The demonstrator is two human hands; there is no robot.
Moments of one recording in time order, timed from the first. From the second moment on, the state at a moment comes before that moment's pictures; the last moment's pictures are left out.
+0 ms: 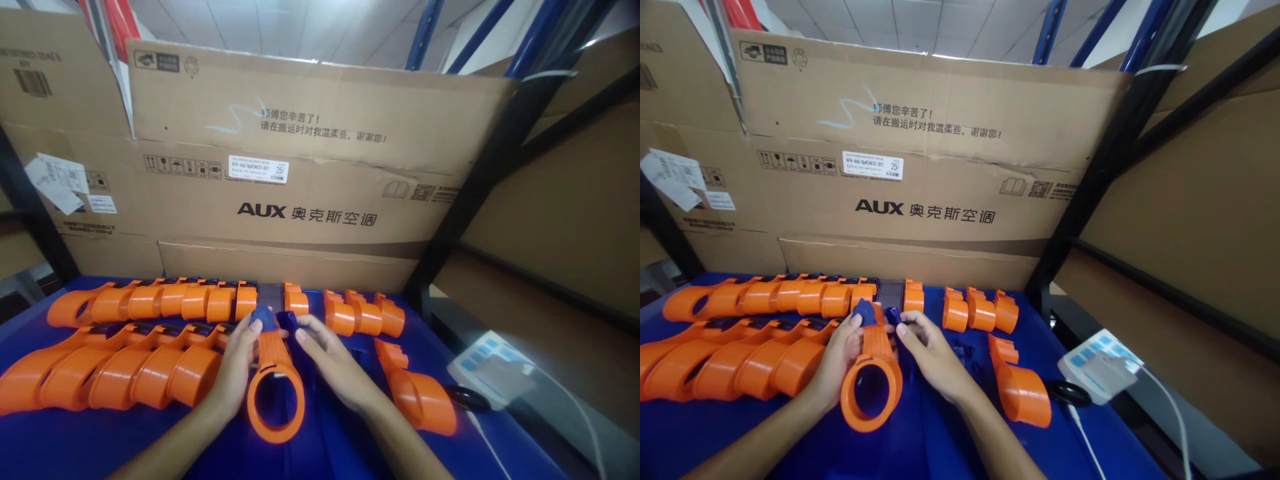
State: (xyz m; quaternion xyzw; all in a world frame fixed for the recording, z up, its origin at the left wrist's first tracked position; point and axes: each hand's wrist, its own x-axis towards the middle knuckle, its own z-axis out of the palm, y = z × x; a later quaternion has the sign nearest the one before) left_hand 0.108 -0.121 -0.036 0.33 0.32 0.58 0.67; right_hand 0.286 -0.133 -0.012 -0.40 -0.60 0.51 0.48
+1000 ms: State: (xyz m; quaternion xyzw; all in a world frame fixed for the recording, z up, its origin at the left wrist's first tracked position) left_hand 0.106 -0.129 -0.032 0.42 0.25 0.63 0.60; right_hand 0.298 -0.131 -0.005 -0.38 -0.67 0.39 0.50
